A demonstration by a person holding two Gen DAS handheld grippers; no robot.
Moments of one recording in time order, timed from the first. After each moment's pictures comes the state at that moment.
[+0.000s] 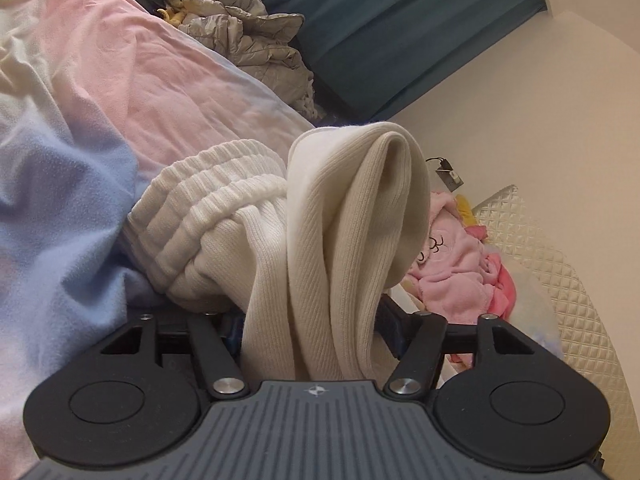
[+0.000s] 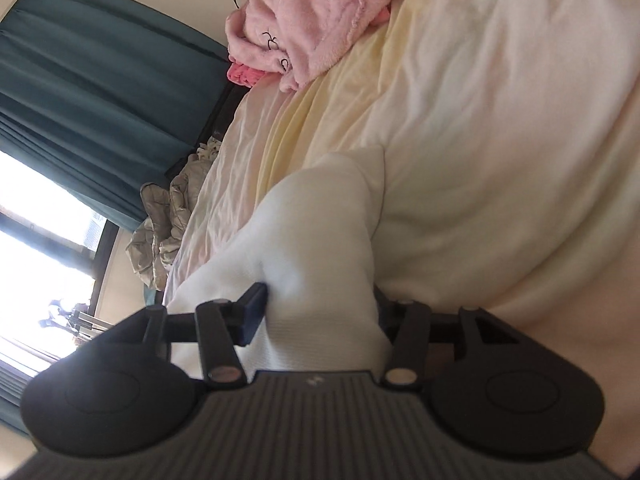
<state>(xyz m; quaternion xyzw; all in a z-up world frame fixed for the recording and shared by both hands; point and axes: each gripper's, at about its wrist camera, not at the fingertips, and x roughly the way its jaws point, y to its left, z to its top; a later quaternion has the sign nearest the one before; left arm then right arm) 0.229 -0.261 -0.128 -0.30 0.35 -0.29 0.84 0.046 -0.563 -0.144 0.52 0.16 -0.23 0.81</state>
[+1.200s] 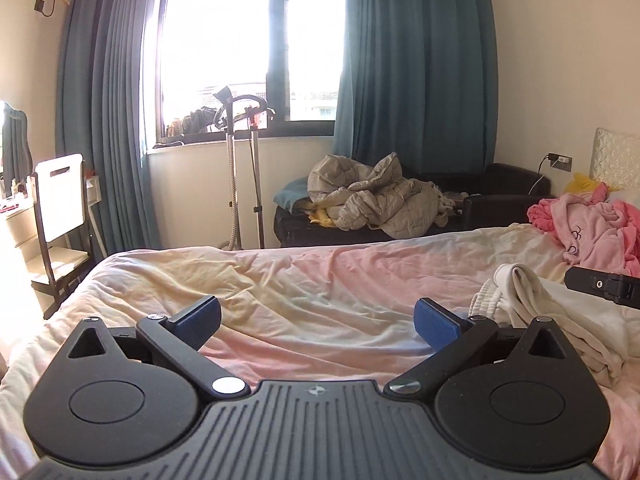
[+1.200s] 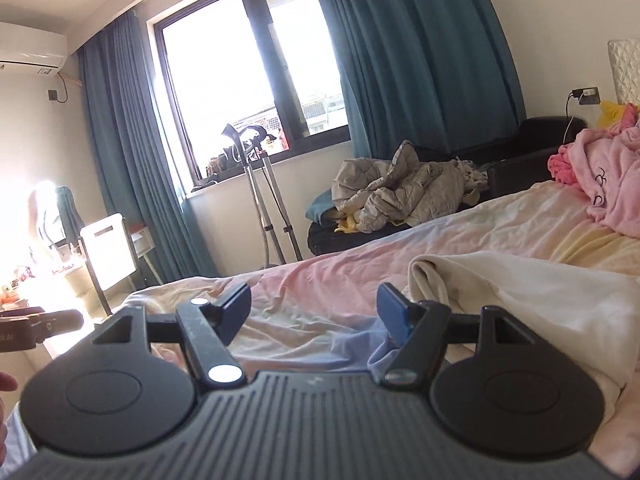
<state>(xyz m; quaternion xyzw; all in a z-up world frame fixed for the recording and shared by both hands) 0.005 0.009 0.059 0.04 0.16 -0.07 0.98 -0.021 -0.267 0.034 0.14 0.12 0.04 0.98</state>
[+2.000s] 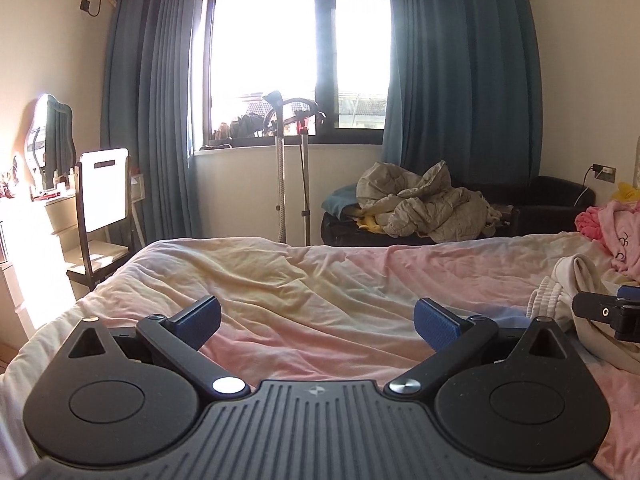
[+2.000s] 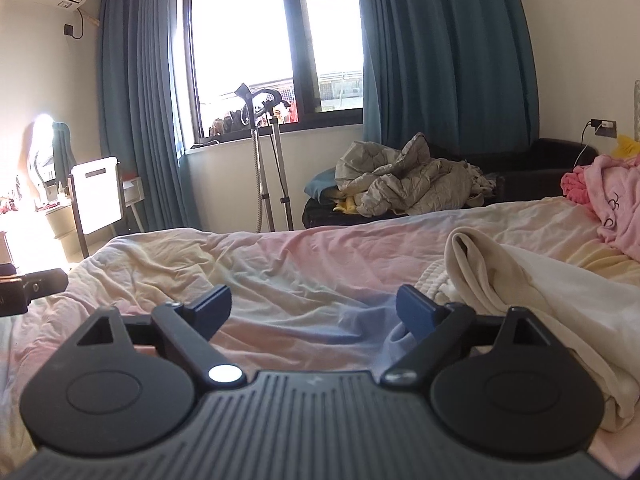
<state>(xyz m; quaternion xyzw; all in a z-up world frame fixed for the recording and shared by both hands) 0.012 0.031 0.019 0.02 0.14 -0.02 0.99 0.020 -0.221 -0.014 0.06 0.15 0.04 0.99</state>
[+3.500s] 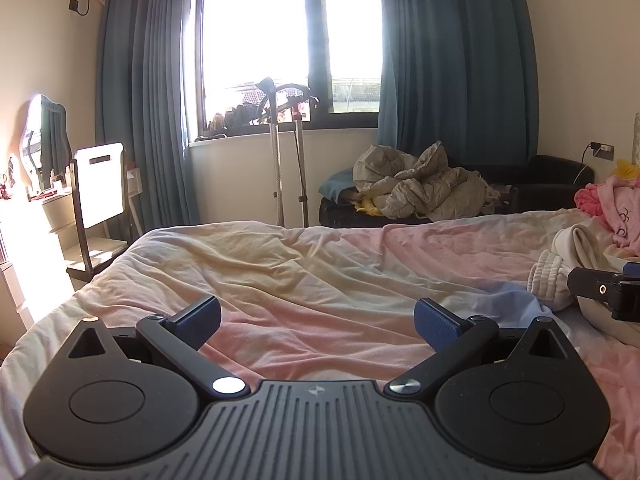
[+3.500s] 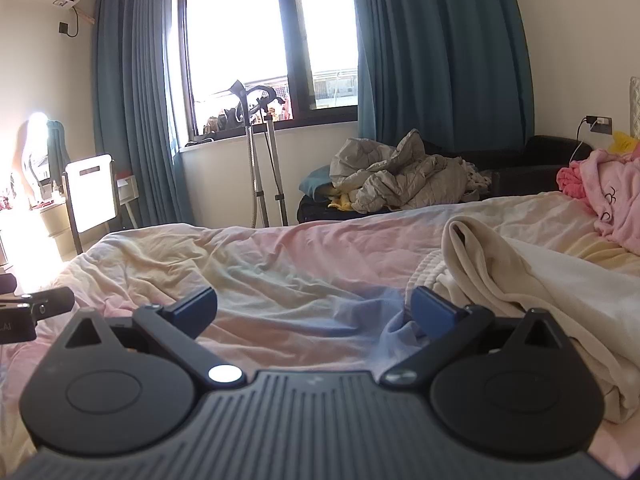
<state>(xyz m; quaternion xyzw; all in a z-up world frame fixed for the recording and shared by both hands) 0.015 0.019 0.001 0.04 0.16 -0.02 0.99 0.019 -0.218 -0.023 0.06 0.14 0.03 0.99</state>
